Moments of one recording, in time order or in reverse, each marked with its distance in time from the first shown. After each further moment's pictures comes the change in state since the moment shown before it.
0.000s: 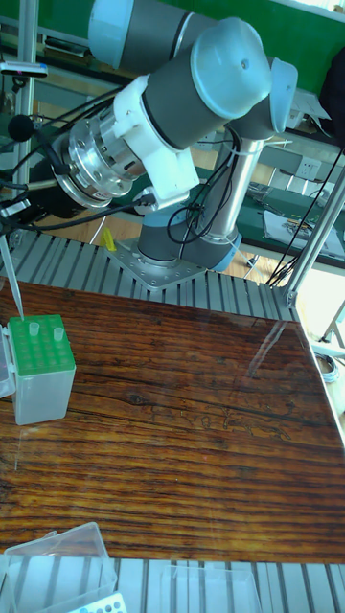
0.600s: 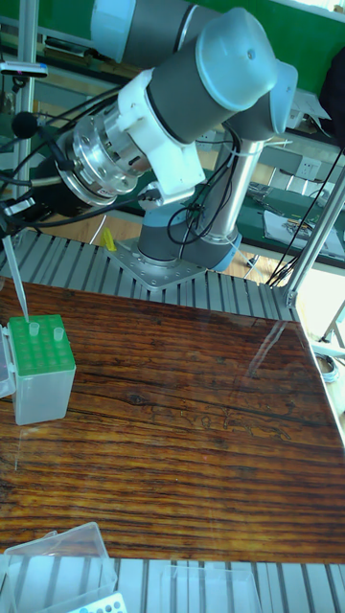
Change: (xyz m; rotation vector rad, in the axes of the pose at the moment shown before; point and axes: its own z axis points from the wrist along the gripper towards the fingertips) arm -0.002 0.000 -0.007 -0.001 -0.016 0.020
